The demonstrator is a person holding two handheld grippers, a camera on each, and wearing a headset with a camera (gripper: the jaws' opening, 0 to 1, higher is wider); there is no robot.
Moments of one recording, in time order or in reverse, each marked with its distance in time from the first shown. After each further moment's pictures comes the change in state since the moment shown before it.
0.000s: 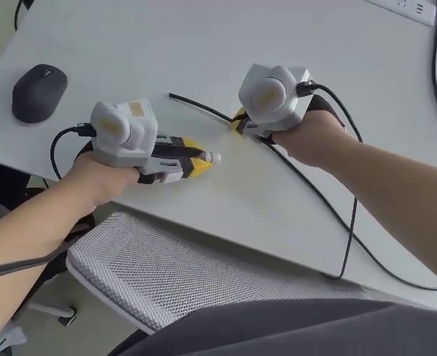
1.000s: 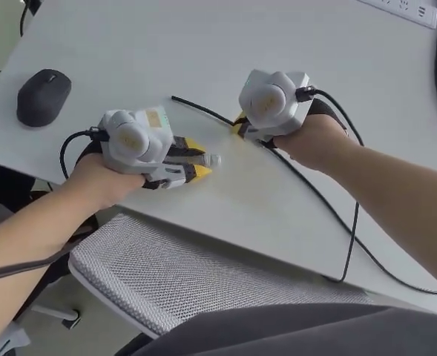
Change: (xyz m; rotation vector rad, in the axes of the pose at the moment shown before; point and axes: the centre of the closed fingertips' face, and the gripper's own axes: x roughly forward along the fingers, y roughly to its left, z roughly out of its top) left arm -0.003 -0.001 -0.003 0.196 0.128 0.061; right arm 0.000 -0.001 0.000 -0.020 -0.003 -0.016
